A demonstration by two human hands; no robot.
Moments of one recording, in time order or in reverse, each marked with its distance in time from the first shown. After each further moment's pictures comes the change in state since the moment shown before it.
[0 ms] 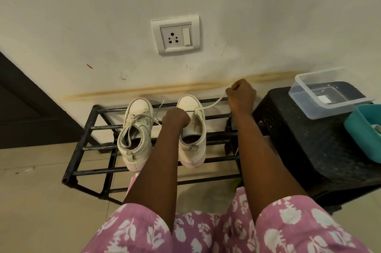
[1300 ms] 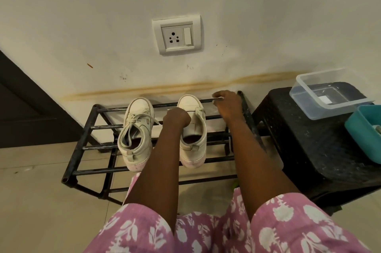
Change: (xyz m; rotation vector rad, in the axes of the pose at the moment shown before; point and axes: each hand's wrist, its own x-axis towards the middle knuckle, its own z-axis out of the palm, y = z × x) left_hand -0.001 0.001 -0.002 -0.026 -0.020 -0.028; right_hand -0.016 0.006 0.020 -0.030 -0.245 -0.141
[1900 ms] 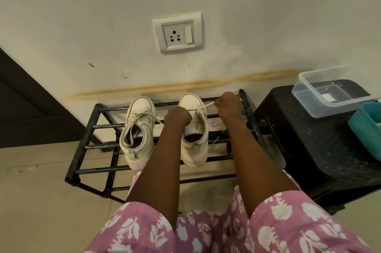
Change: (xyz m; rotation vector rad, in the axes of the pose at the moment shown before) left_hand -0.001 0.000 0.001 0.010 0.011 0.006; right_hand 0.000 0.001 0.007 -0.223 -0.026 0.091
